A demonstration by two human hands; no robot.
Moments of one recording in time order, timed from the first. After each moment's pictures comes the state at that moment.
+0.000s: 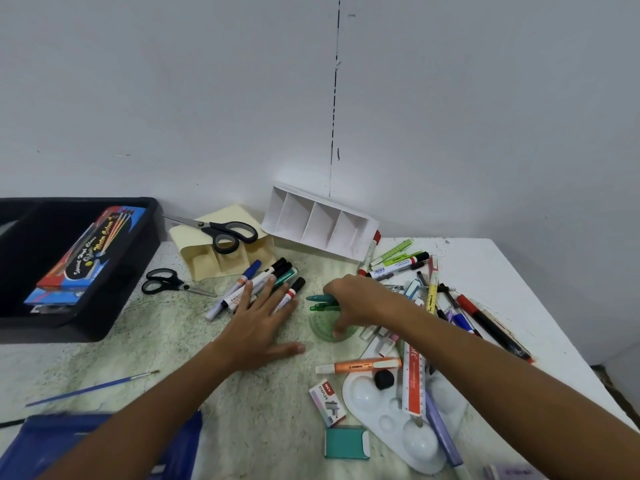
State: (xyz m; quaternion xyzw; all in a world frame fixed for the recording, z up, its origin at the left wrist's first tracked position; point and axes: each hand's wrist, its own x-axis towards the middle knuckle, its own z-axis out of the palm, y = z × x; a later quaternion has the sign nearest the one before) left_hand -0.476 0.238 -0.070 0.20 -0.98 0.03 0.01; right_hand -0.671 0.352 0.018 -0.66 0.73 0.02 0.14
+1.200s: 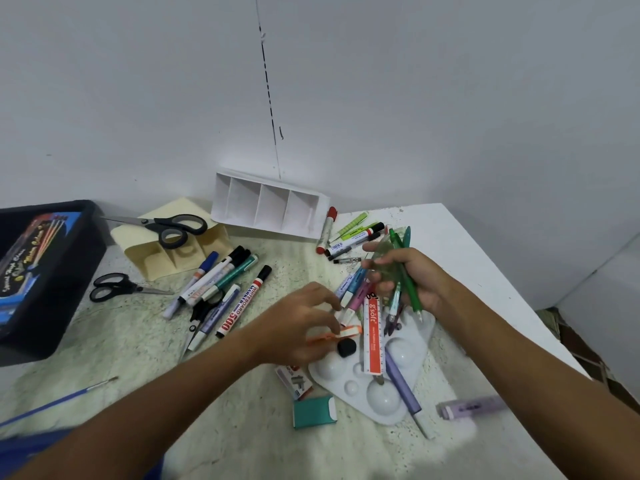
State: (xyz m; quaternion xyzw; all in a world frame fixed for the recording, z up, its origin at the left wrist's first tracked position) left_hand -0.538 0.327 -0.012 -0.08 -0.97 -0.19 0.13; right_hand -0.749 0.460 0.012 -0.12 0.49 -0.66 0.57
